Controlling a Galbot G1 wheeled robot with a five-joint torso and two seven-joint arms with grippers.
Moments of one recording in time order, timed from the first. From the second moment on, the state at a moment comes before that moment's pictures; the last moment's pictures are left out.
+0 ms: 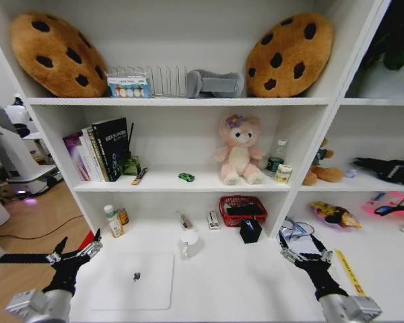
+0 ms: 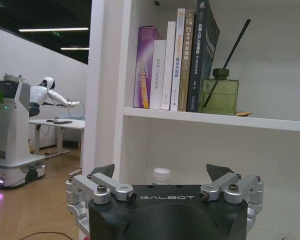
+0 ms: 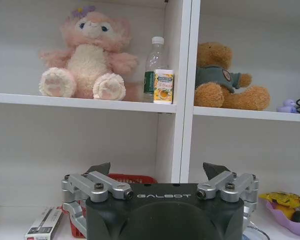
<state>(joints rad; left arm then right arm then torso) 1.90 -1.25 -0.91 -2.40 -0.56 0.08 -0.25 -2.04 1.01 0.81 2.34 0.50 0.15 0.31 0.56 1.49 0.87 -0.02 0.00</state>
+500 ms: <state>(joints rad) 1.90 -1.25 -0.91 -2.40 -0.56 0.08 -0.25 -2.04 1.01 0.81 2.34 0.50 0.15 0.31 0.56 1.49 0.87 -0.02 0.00</state>
